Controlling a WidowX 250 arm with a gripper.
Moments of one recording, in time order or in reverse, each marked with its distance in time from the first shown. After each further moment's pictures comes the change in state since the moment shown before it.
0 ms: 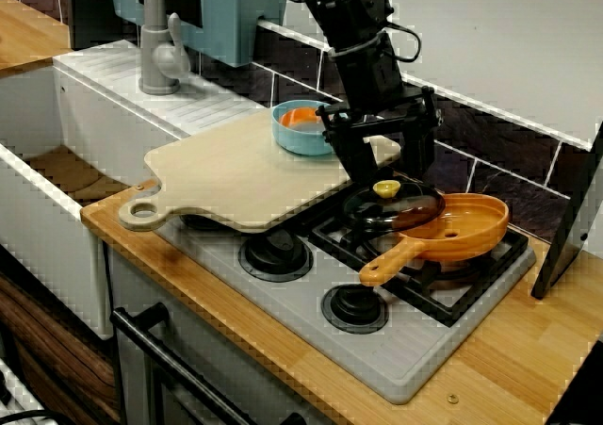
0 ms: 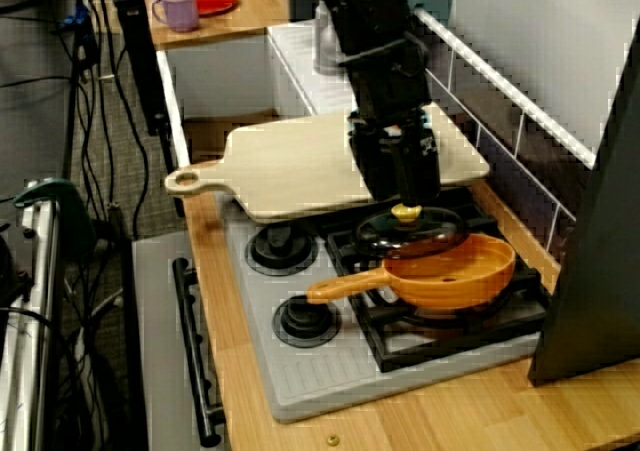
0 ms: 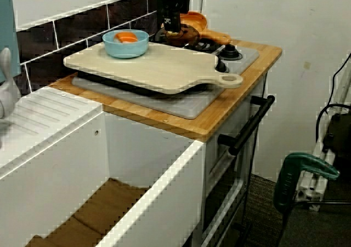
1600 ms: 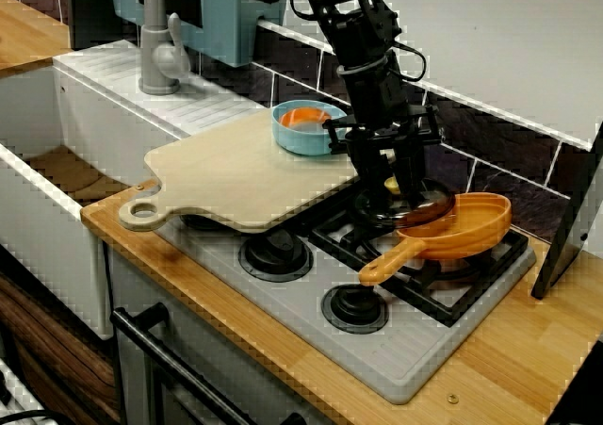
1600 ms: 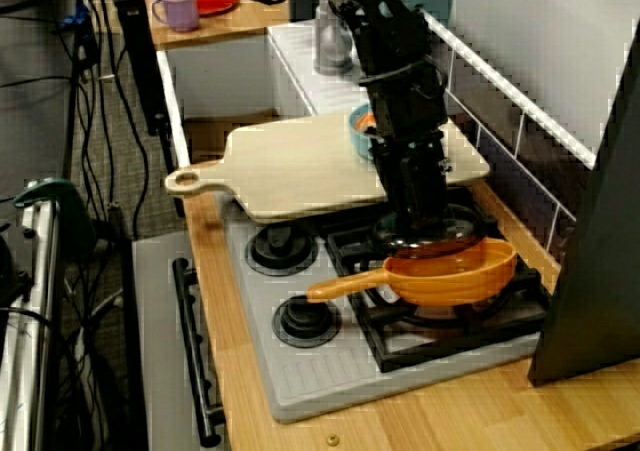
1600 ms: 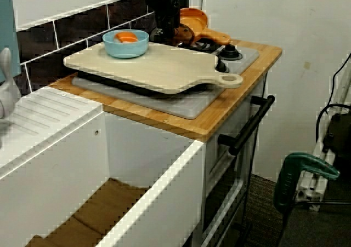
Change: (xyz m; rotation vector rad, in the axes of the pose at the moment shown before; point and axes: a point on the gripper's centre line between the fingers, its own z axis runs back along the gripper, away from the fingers) arm 0.011 0.010 -0.021 0.036 0.005 0.003
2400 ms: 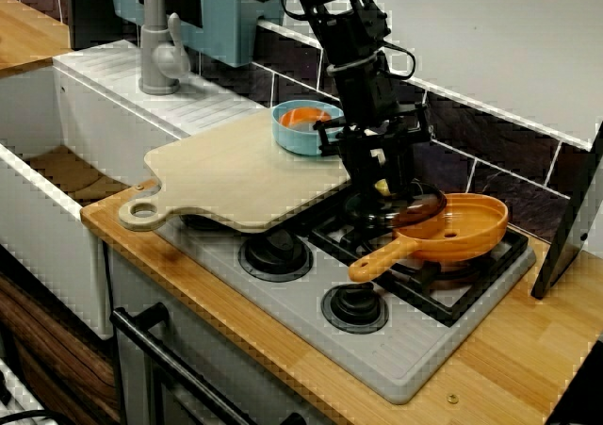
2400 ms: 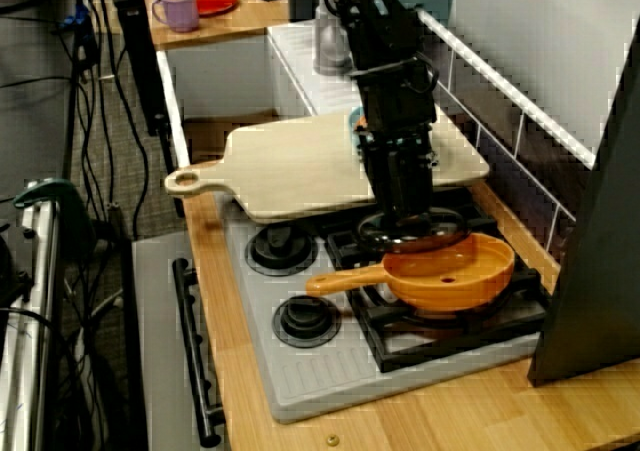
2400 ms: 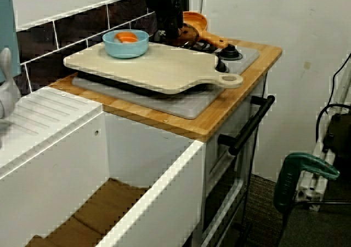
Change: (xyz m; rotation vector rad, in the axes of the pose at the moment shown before) arm -0.006 0.010 0.006 -0.022 0.075 0.033
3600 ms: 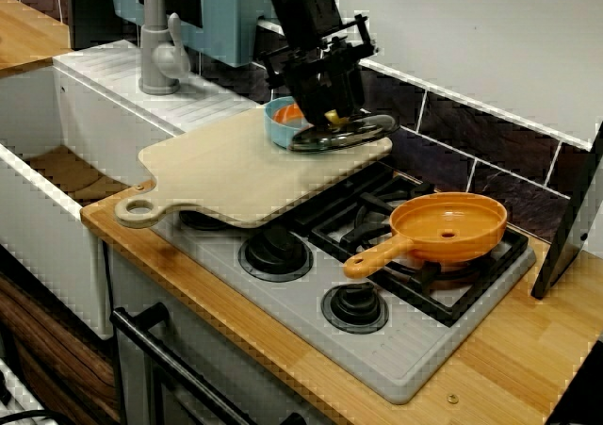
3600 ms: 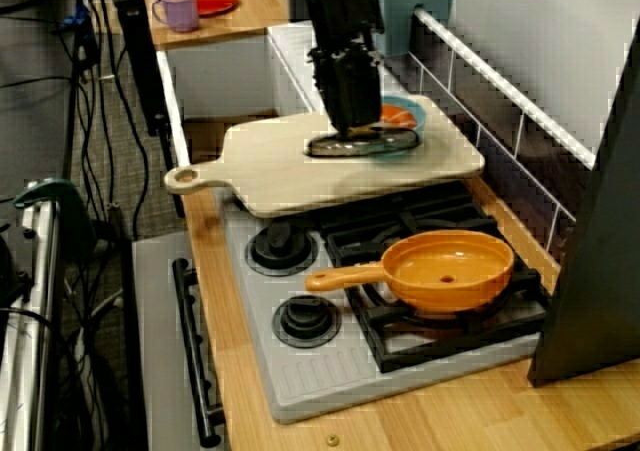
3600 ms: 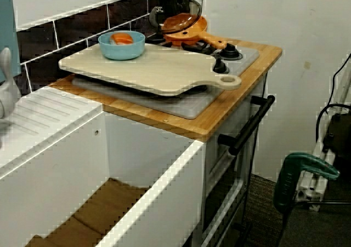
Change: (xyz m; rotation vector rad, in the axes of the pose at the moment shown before) arm -0.014 0.019 0.074 -0.080 0.002 -0.012
